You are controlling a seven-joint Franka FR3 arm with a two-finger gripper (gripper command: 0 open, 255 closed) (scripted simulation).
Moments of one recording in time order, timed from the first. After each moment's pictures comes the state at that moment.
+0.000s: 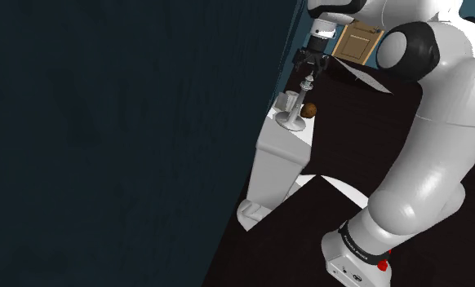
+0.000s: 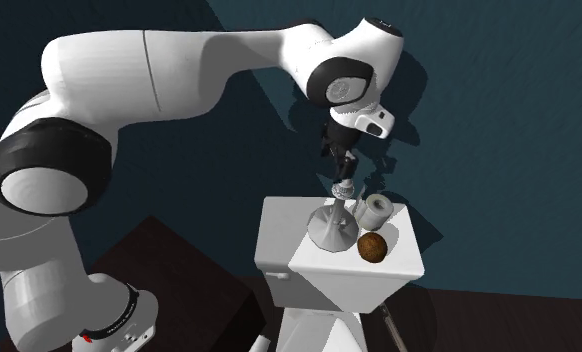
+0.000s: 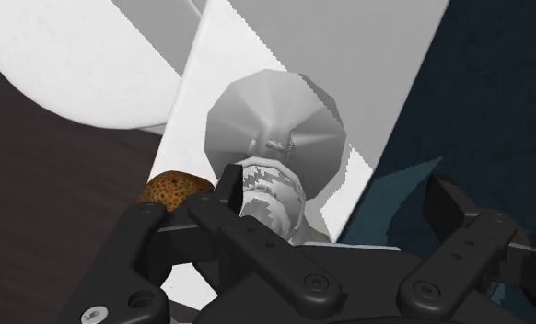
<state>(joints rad) -0.30 0.39 -0.31 -1.37 0.15 1.60 0.09</state>
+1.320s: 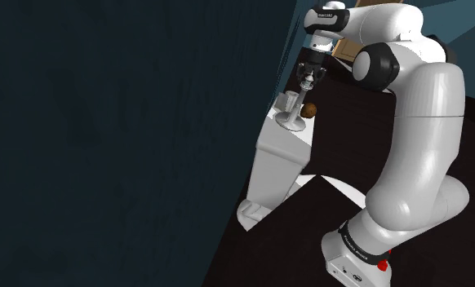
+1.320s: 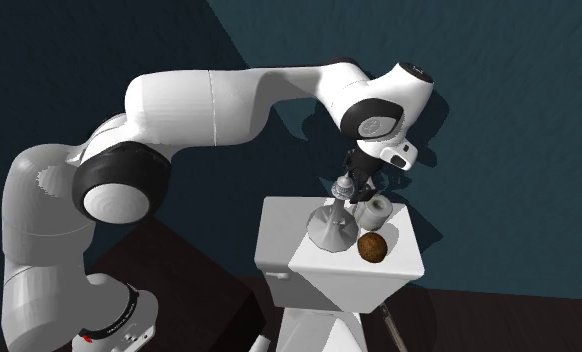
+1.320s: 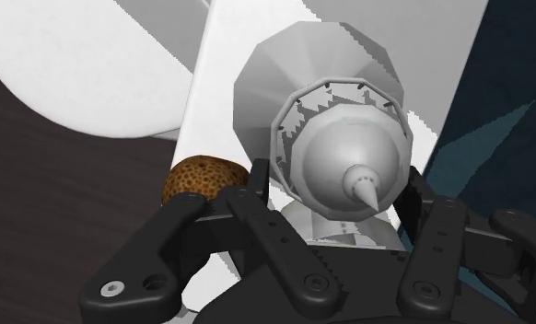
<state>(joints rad) -0.40 0.62 -0.33 -1.18 0.21 1.59 0.10</state>
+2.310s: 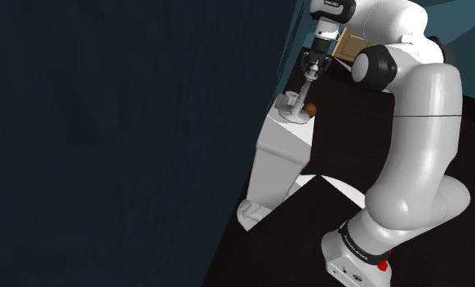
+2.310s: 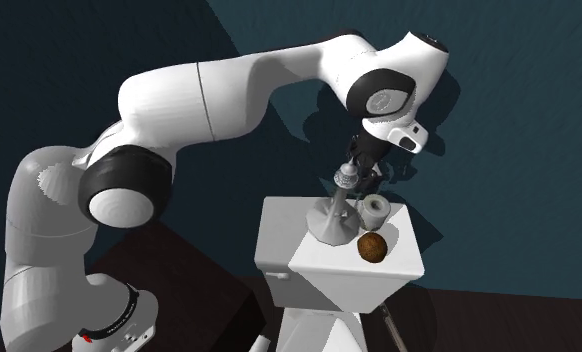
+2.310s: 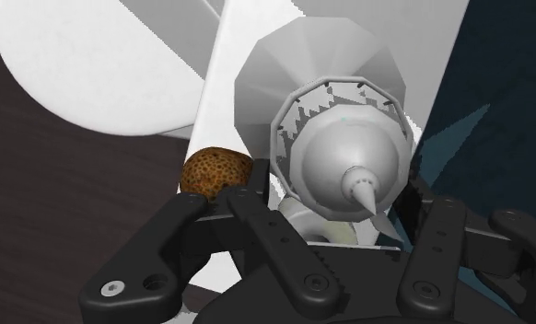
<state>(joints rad) -0.42 0.64 -0.33 -1.01 0.21 1.45 0.11</state>
